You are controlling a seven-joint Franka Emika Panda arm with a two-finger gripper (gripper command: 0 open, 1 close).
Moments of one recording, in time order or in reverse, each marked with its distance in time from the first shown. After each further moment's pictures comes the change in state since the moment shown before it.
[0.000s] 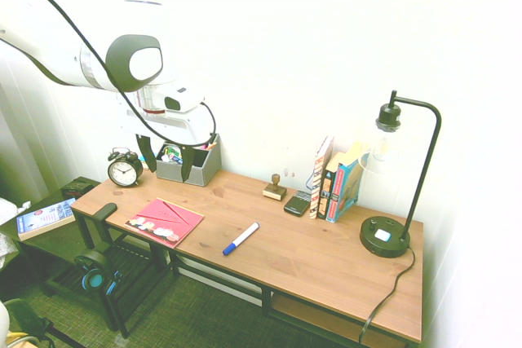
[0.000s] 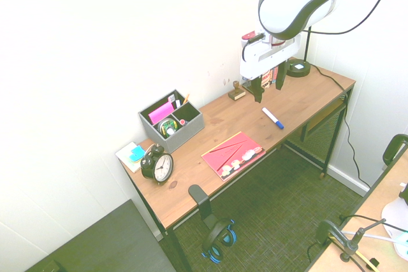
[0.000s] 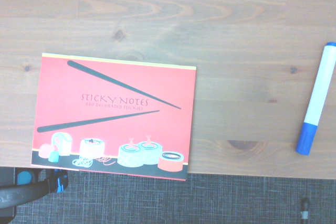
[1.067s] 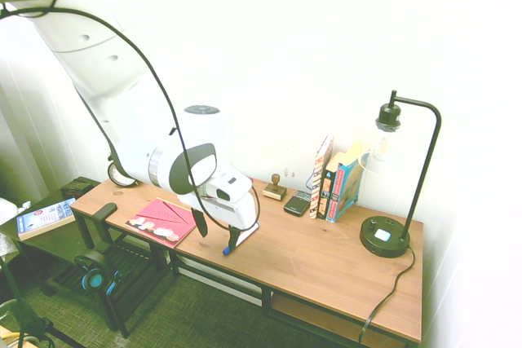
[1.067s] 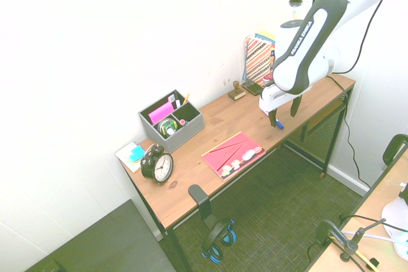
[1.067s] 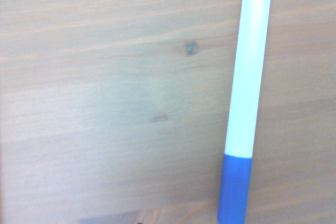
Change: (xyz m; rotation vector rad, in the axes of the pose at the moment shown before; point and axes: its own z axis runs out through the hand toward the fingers) arm 0.087 0.063 0.192 -0.018 0.029 0.165
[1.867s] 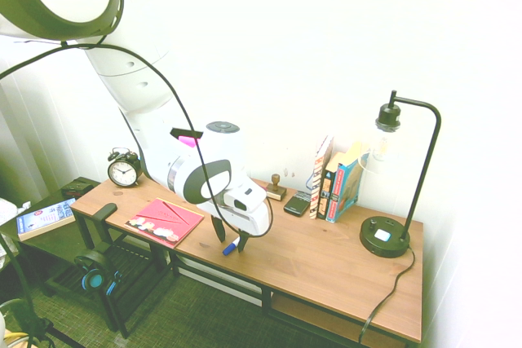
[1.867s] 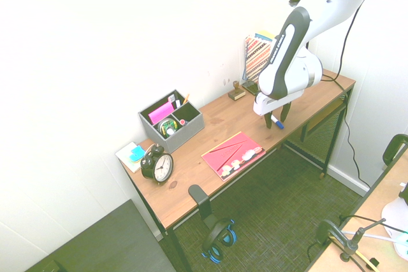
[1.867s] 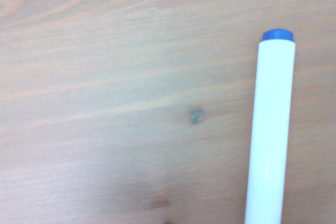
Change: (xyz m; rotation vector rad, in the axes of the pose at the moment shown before) arm 0.027 -0.021 0.031 0.034 -0.004 0.012
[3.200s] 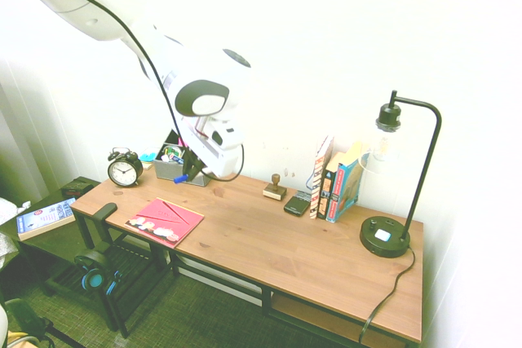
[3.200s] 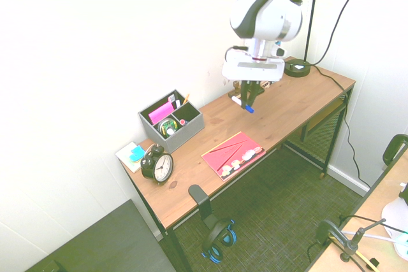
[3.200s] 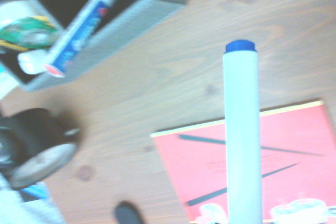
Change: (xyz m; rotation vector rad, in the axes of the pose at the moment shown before) arm -0.031 -0.114 -0.162 0.120 -0.525 0.196
